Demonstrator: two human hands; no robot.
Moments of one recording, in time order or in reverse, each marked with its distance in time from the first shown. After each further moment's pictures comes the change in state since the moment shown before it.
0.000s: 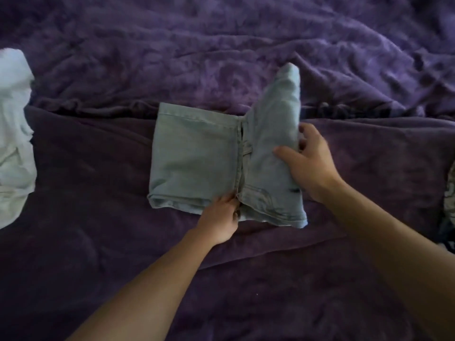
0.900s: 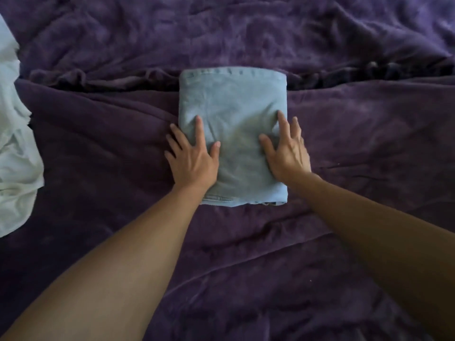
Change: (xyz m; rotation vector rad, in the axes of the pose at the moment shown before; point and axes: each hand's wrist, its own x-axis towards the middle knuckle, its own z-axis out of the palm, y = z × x) left_hand 0.040 -0.130 -0.054 0.129 0.383 -0.394; right_hand 0.023 0.079 0.163 -0.589 0.036 0.020
